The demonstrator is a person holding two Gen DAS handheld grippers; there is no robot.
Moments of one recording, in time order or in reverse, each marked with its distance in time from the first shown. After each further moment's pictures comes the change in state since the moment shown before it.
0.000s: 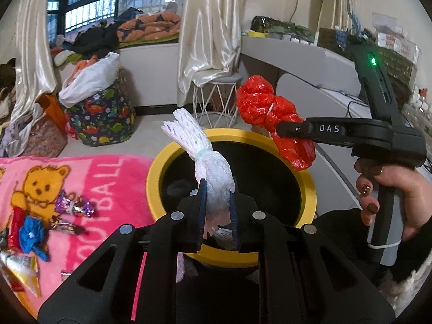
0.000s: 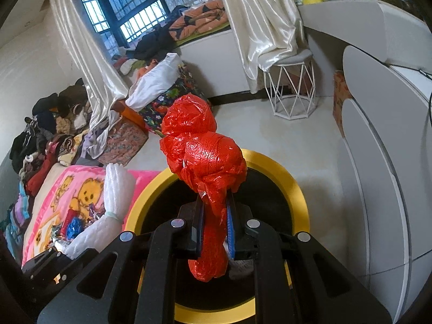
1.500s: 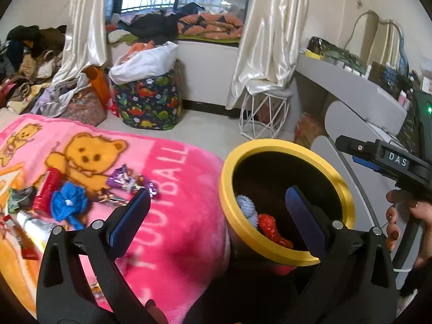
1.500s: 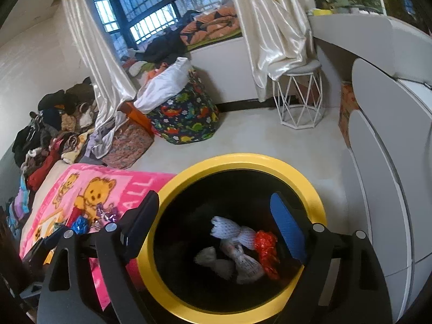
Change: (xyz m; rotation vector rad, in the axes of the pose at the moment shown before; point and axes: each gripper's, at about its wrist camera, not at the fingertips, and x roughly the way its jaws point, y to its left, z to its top) left arm -0.038 0.072 -0.012 -0.235 -0.047 0.190; right arm -0.007 0.037 -0.001 -0.068 -0.055 0.033
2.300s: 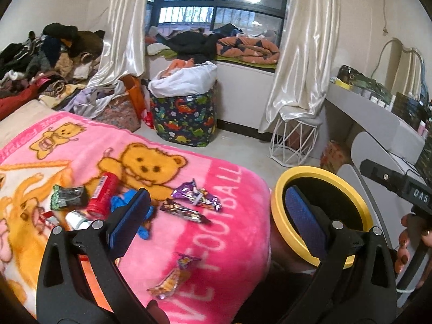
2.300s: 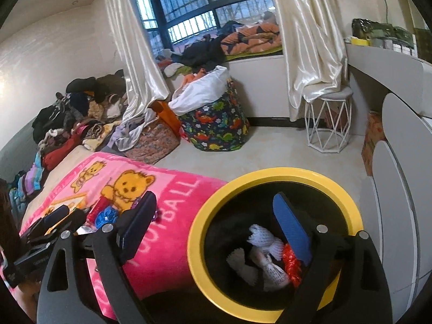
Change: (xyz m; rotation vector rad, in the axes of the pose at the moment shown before) left arm -0.051 0.063 0.004 -0.094 -0.111 0.139; right arm -0.015 0.074 -0.009 -0.154 -0.055 0.103
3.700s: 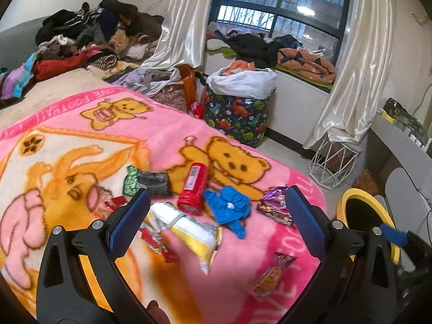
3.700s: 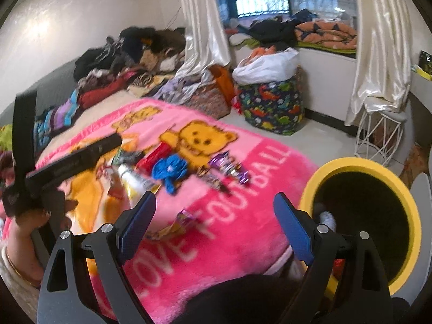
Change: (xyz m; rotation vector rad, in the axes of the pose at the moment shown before) left arm -0.022 0.122 -0.011 -0.213 -0.001 0.178; right arm 0.048 0.142 -0.056 -0.283 0.174 0.183
